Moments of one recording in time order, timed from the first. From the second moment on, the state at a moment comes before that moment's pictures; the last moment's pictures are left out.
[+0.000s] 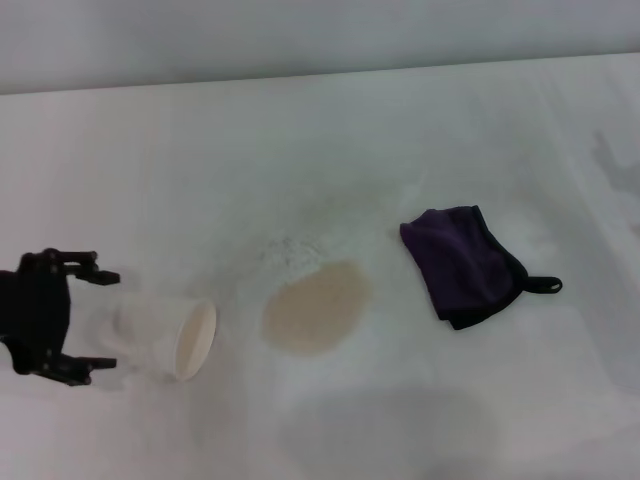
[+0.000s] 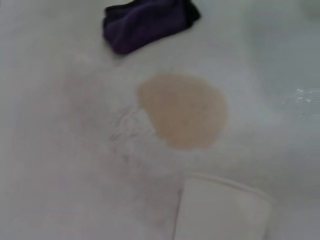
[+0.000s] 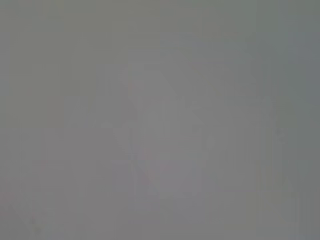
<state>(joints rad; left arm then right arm) -0.32 -2.07 1.24 1.48 2.38 1.58 -1.35 0.37 2.02 -0.46 -0.08 2.20 1.24 -2.73</state>
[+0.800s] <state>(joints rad) -0.38 -2.08 1.35 1.25 2.37 1.37 -1.29 0.32 2.01 -0.46 -0.09 2.20 1.28 -2.72</state>
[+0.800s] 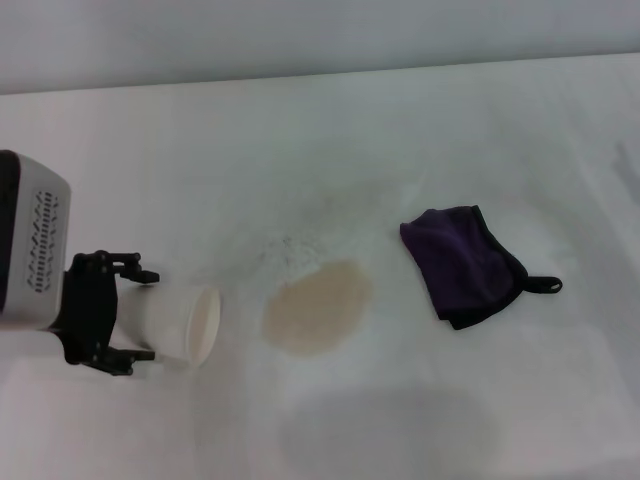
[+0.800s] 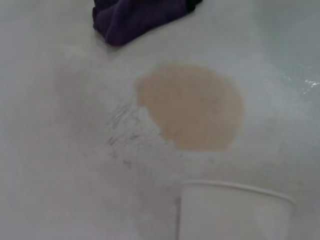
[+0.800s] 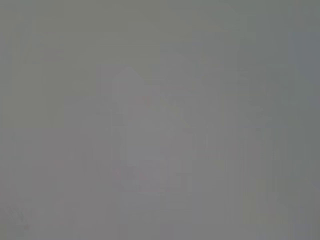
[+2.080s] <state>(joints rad) -0.37 -2.07 1.19 0.94 1.72 1.30 -1.04 0.34 2.01 -0.49 -0.10 2.19 1.28 -2.73</state>
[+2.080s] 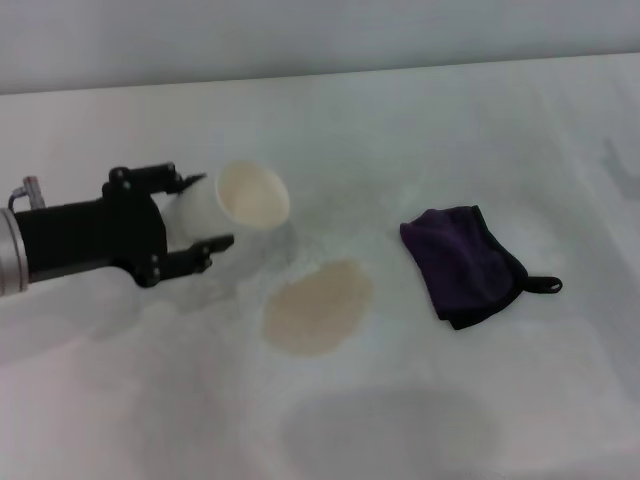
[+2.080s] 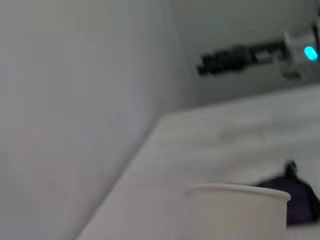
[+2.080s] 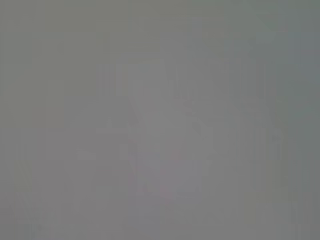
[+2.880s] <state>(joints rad) -0.37 -2.08 1.18 0.30 1.05 1.30 -0.66 0.34 2.01 -0.53 -0.14 2.18 1.27 -2.74</state>
